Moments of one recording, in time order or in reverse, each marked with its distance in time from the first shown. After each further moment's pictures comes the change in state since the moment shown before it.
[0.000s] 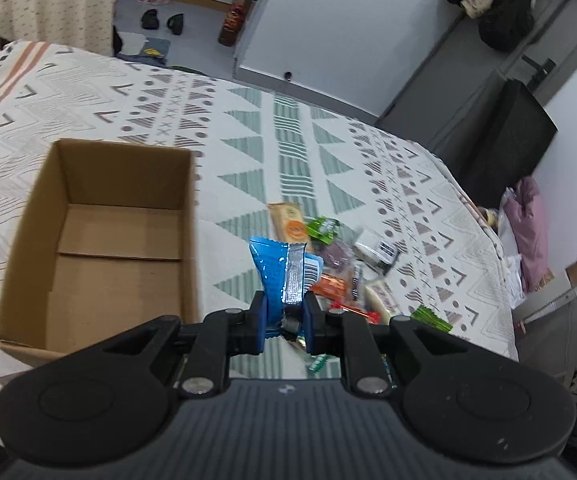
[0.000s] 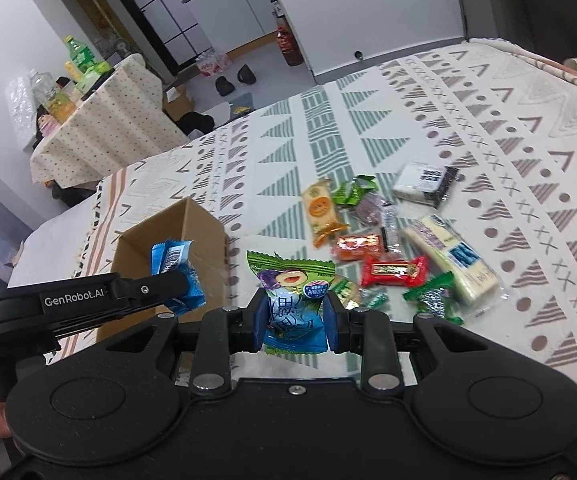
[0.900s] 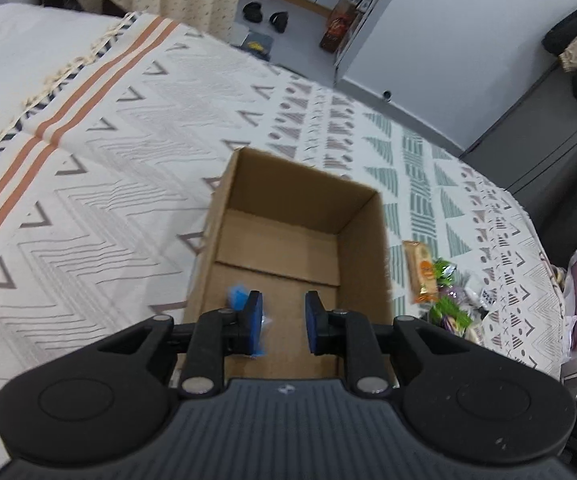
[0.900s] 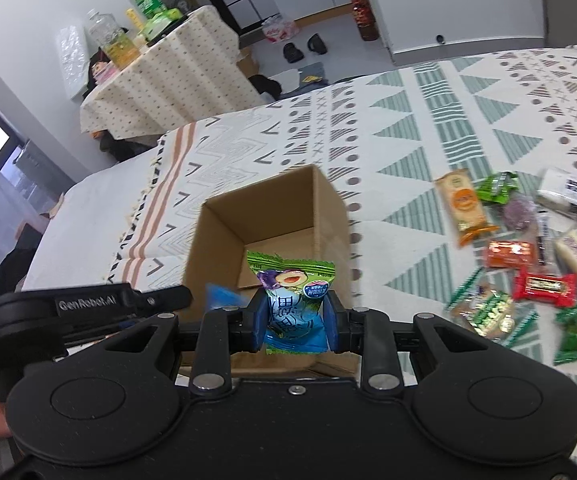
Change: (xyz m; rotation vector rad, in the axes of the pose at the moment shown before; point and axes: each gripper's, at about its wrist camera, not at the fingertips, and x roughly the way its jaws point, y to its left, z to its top) left arm -0.033 0.121 0.027 -0.186 0.007 0.177; right arm 0.065 0.113 0.002 -0.117 0.089 0.139
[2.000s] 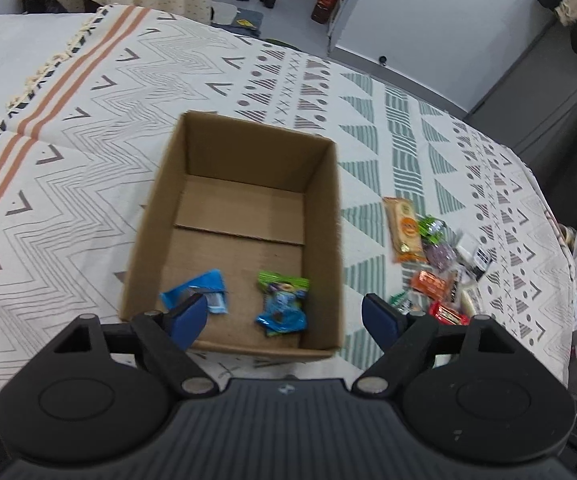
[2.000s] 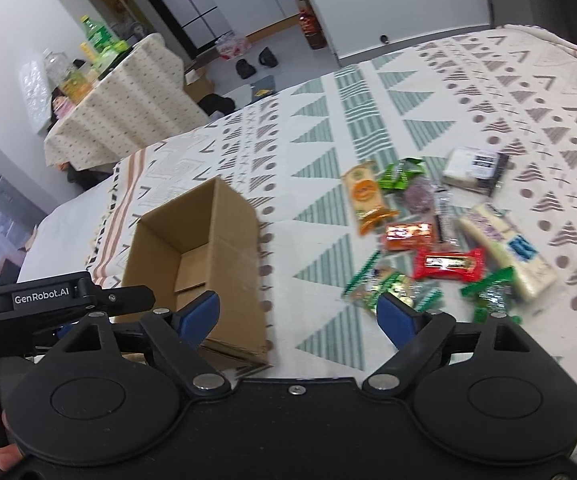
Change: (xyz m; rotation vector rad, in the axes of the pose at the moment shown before) left arm 0.009 -0.068 -0.025 0.082 0.071 0.053; right arm -0.049 -0.091 -0.020 0.119 -0.052 -0.092
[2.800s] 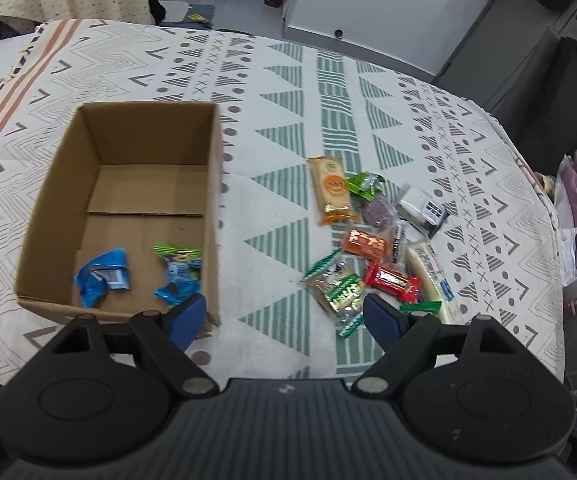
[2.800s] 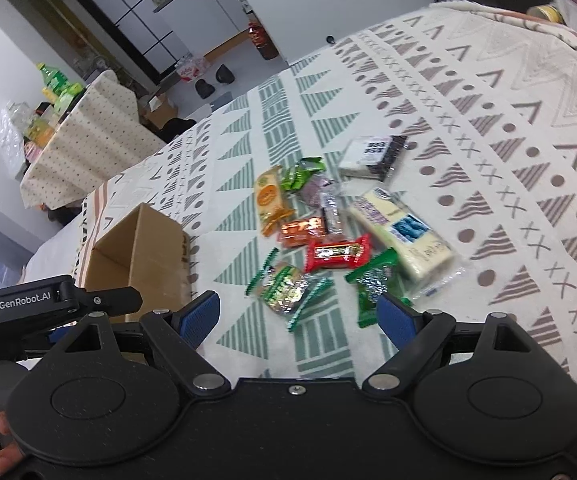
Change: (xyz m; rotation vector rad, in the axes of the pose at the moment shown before) left arm 0.017 -0.091 -0.030 0.120 0.033 -0.016; right arm -0.025 -0.097 -0.011 0.139 -0.017 -0.018
